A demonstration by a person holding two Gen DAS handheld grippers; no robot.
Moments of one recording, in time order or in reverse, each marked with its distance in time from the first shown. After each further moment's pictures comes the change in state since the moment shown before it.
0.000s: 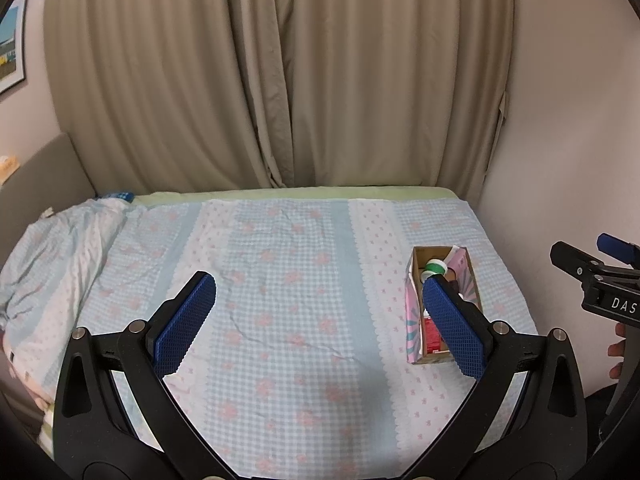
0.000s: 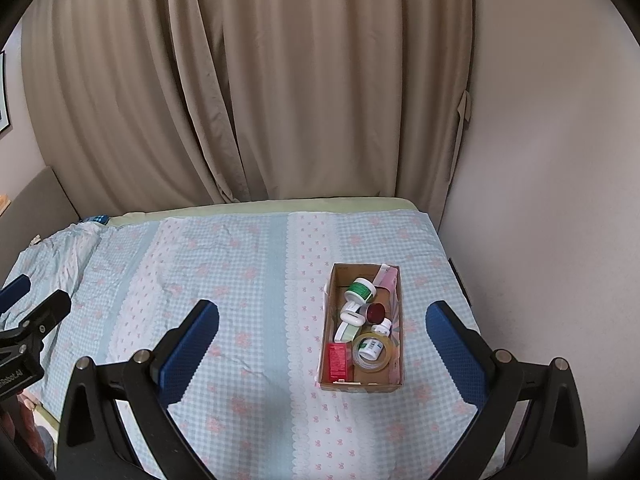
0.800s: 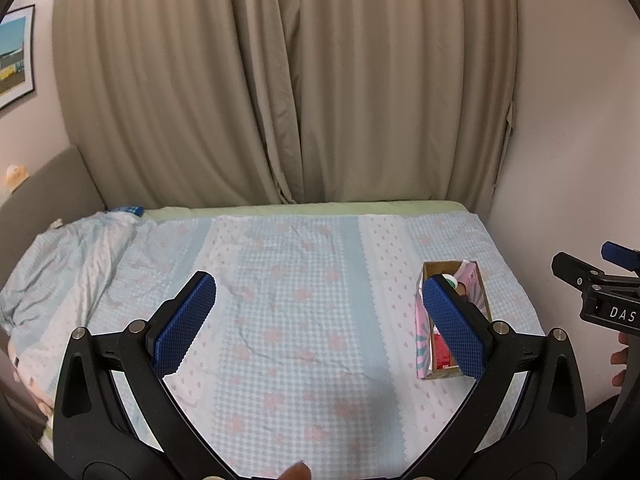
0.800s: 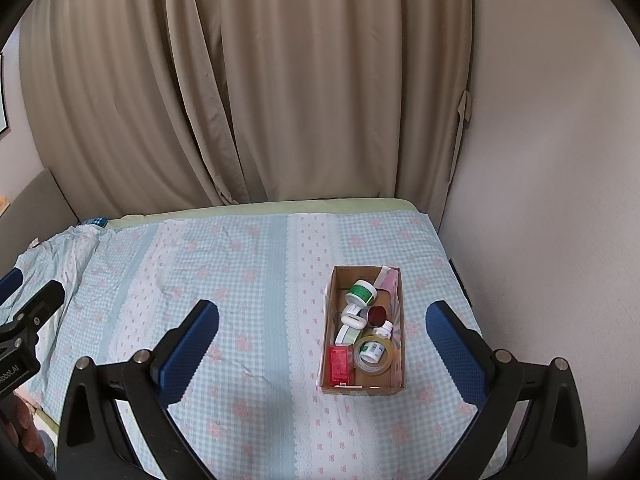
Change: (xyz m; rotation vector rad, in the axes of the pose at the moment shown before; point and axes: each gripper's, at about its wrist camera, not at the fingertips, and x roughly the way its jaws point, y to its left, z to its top) left arm -0.001 -0.002 0.007 0.006 -0.062 0.040; right arm 0.007 0.006 0.001 0.007 -0.007 -0.008
